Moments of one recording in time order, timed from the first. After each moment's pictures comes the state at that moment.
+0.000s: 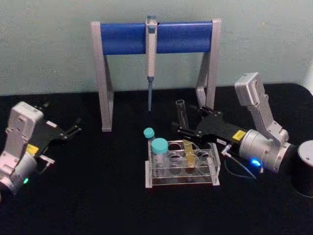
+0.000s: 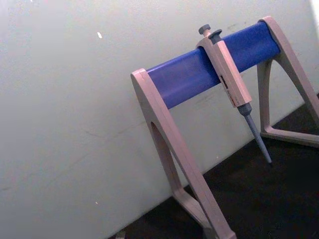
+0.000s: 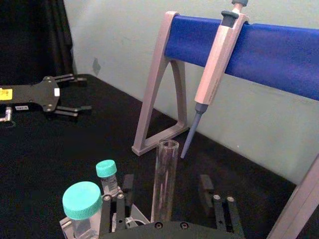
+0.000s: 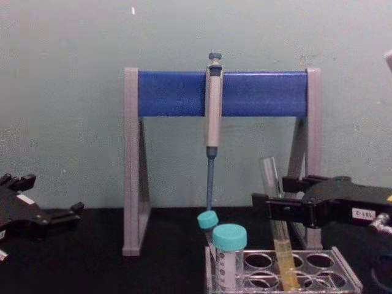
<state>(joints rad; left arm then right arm) -0.20 0.60 0.45 -1.41 -0.25 -0.12 0.03 0.31 0.45 -0.44 -1.46 0.39 0.11 0.49</state>
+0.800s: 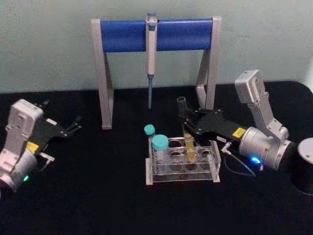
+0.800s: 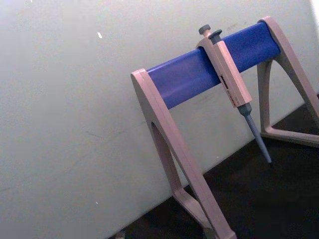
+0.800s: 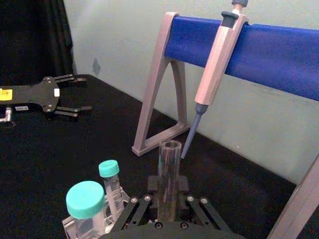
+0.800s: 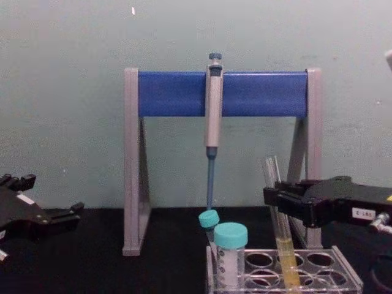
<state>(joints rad) -0.20 0.60 0.45 -1.41 -0.25 -0.12 0.03 0.31 0.45 -0.44 -1.46 0.39 0.11 0.49</state>
